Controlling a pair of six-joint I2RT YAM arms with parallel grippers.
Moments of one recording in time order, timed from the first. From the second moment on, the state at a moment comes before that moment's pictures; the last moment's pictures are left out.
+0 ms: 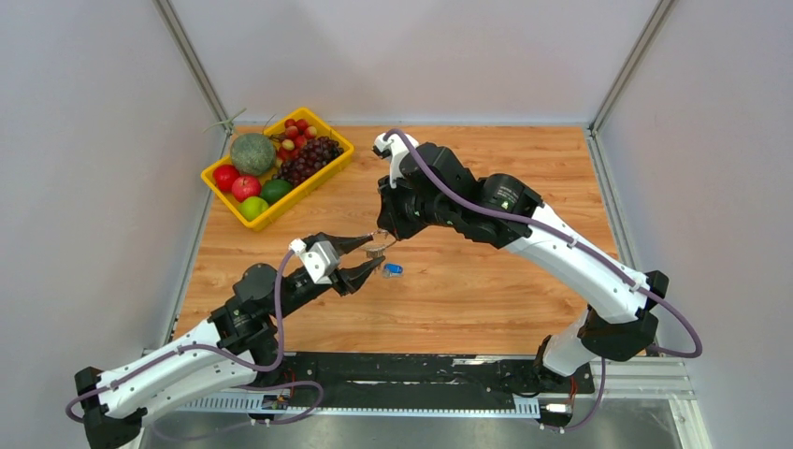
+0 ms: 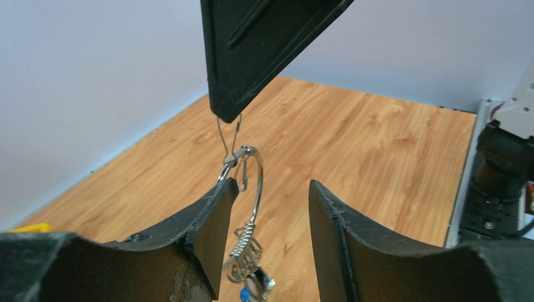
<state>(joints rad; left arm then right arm) -1.00 0.54 0.50 0.20 -0.02 0.14 1.07 1.55 1.93 -0.99 0.08 0.39</state>
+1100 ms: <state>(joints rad) -1.00 0.83 0.62 0.35 -0.04 0.32 0.98 1.50 1.91 -1.01 0.09 0.35</state>
